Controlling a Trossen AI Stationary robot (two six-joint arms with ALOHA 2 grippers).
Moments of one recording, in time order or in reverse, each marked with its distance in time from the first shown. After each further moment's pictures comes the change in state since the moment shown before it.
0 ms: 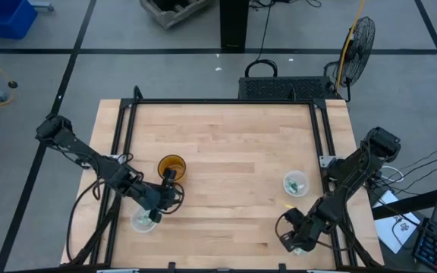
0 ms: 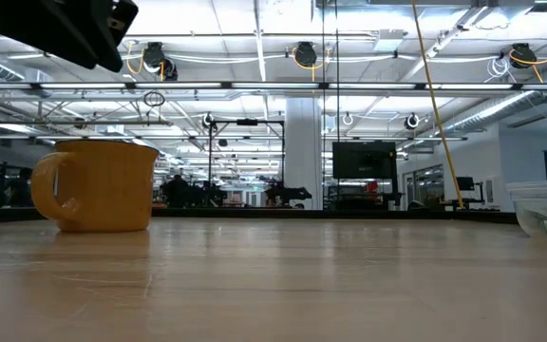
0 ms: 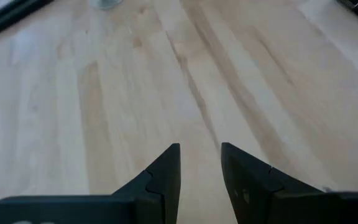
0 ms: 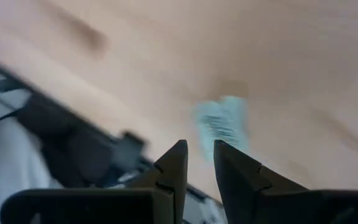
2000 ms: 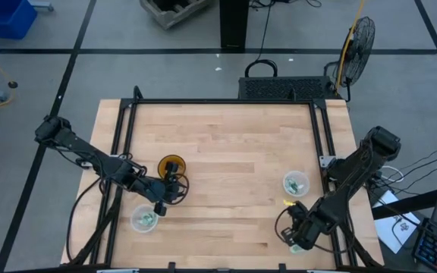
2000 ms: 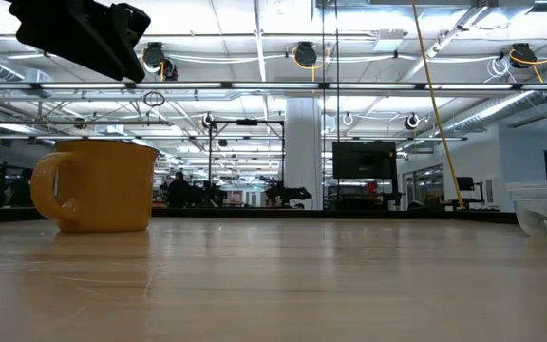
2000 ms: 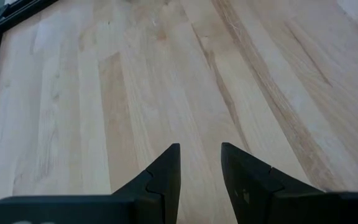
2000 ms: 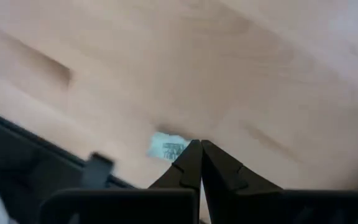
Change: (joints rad) left arm 0.085 0.001 0.000 0.006 0.002 0.028; right arm -0.017 -0.013 0.106 -0.307 0.021 -0.031
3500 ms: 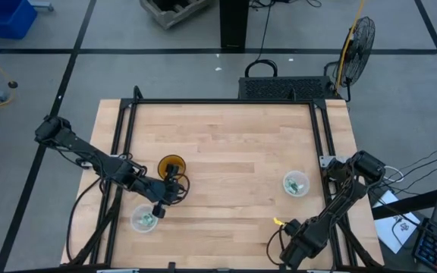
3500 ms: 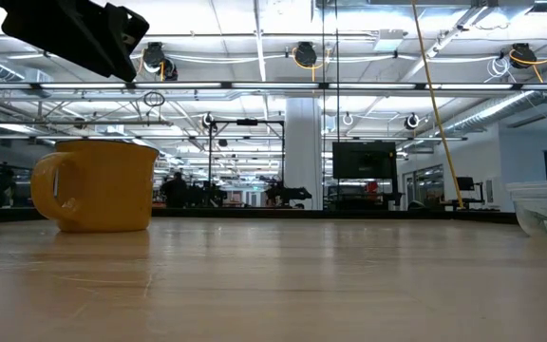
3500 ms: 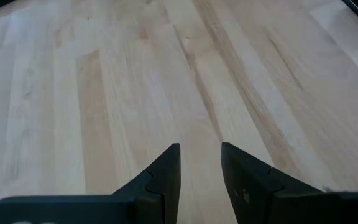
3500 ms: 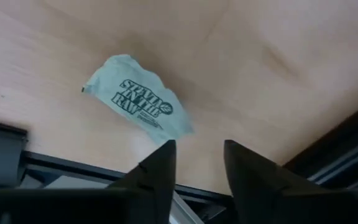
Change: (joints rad) left arm 0.000 0.000 0.000 0.001 0.079 -0.045; right arm 0.033 0.350 0.253 -0.175 -0.310 -0.033
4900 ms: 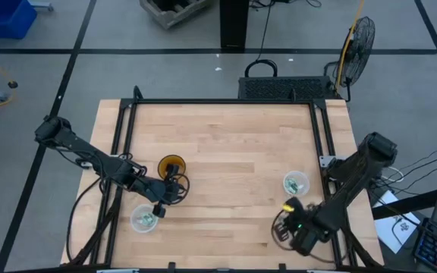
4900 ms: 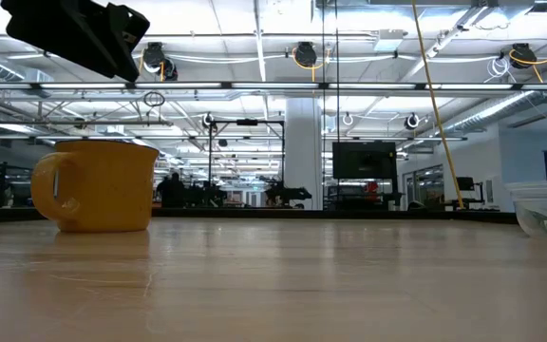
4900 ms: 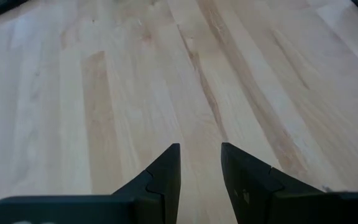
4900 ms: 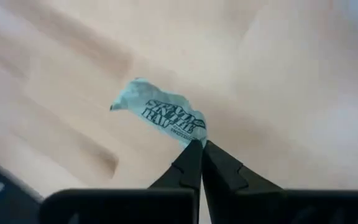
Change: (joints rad) left arm 0.001 0.000 0.000 0.001 -0.017 0.014; right arm -0.024 -0.239 -0.119 -0.025 0.691 0.021
